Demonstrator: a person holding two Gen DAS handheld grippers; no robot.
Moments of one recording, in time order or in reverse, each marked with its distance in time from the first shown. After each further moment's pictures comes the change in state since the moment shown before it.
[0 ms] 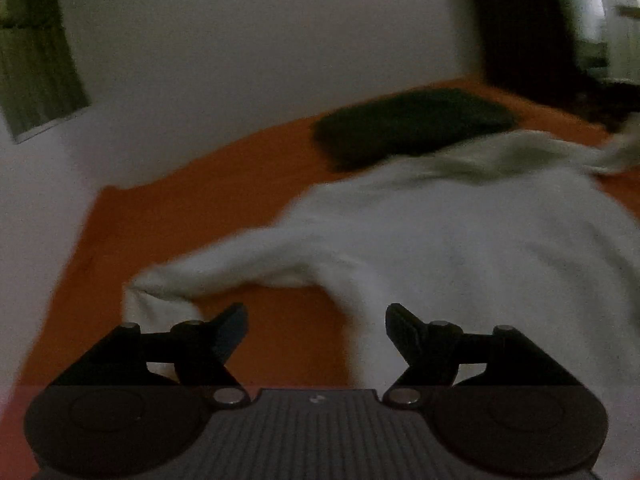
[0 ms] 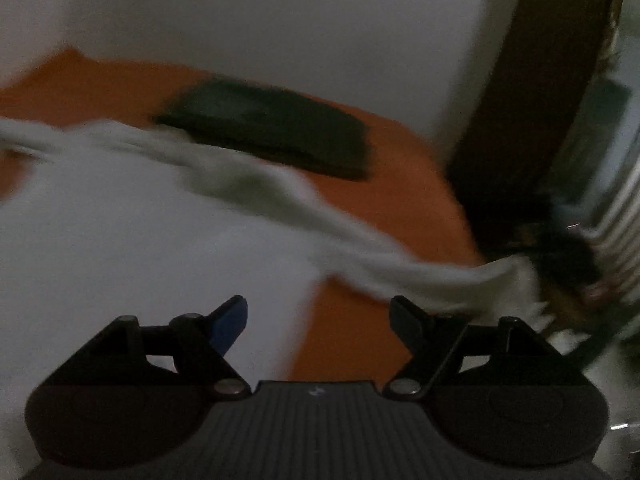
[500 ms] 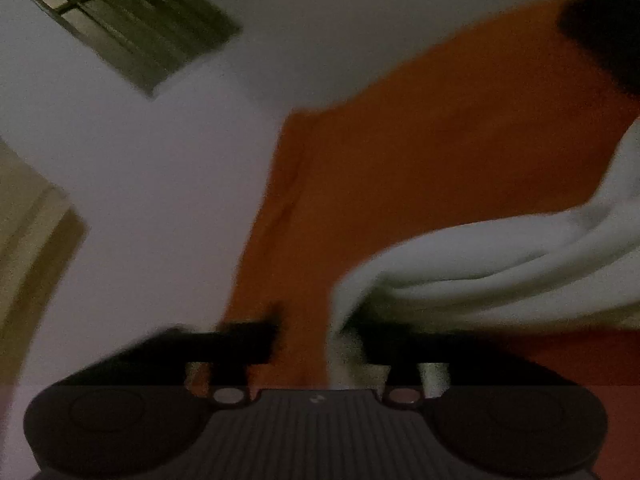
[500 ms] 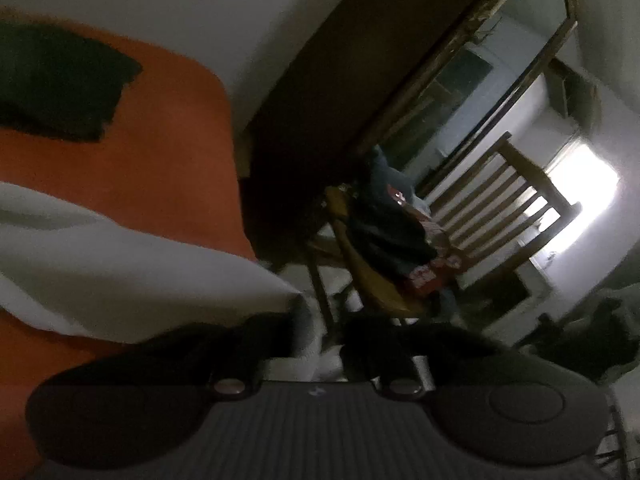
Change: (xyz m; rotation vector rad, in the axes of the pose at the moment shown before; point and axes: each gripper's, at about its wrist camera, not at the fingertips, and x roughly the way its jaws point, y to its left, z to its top) left arm 0.221 0.189 0.095 0.030 0.409 0.745; right arm 0.185 -0.190 0.081 -0.028 0.236 -0.669
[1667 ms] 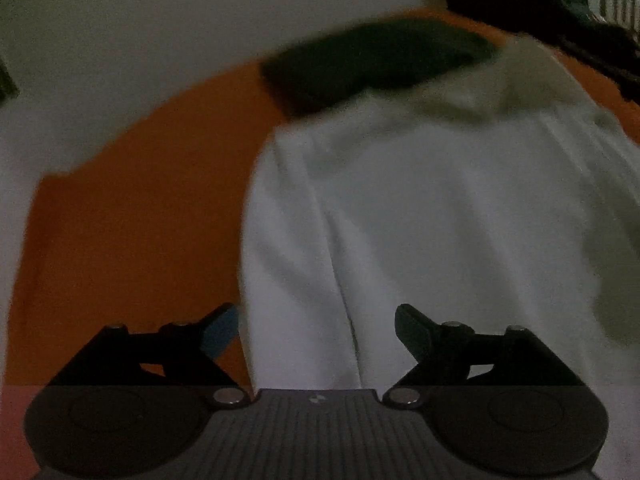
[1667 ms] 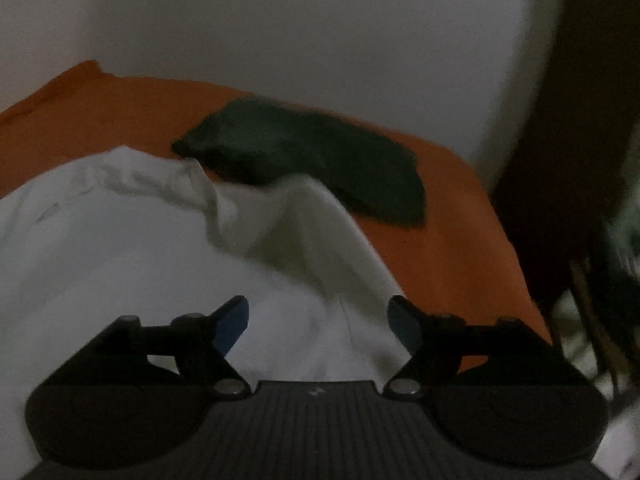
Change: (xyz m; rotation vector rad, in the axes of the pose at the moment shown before) left arm -0.148 -0.036 -0.115 0.157 -0.185 -0.806; right arm -0.108 0.123 -0.030 0.015 -0.238 0.702
